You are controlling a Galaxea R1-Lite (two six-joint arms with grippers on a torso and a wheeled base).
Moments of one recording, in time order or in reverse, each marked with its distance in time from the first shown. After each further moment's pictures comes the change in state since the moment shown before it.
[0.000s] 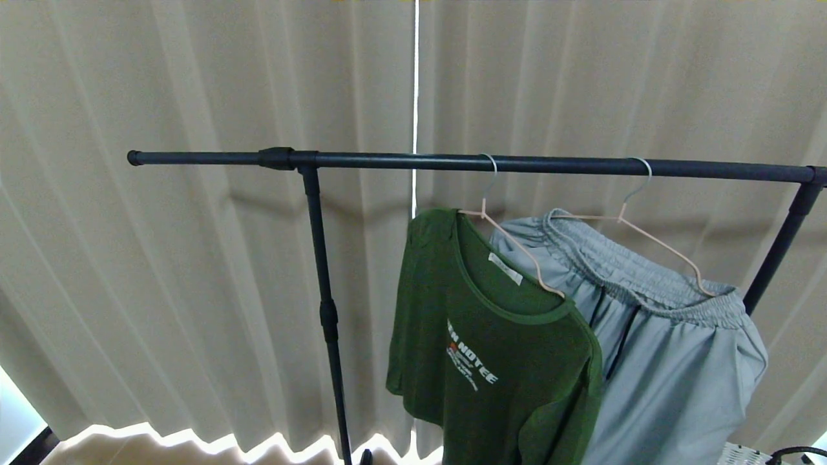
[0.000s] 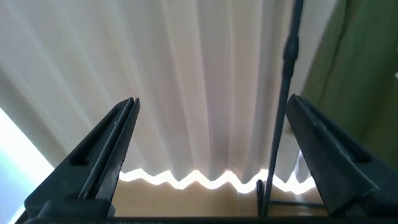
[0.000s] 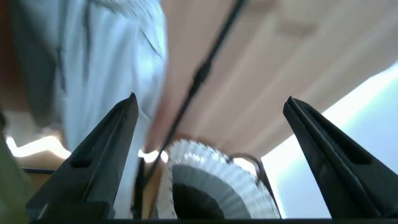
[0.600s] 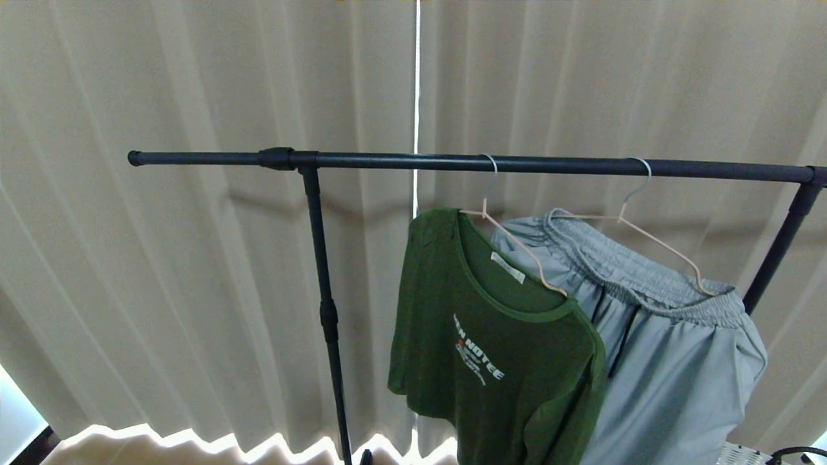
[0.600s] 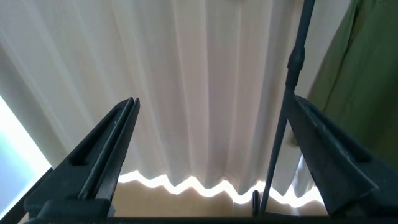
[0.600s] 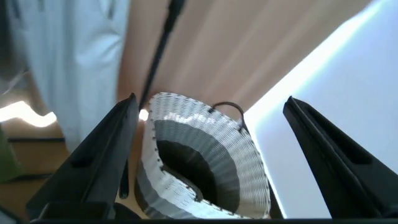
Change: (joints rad) left arm 0.000 -0.055 0.005 0.004 0.006 -0.014; right arm -0.198 -0.277 -0.007 0.345 0.000 0.002
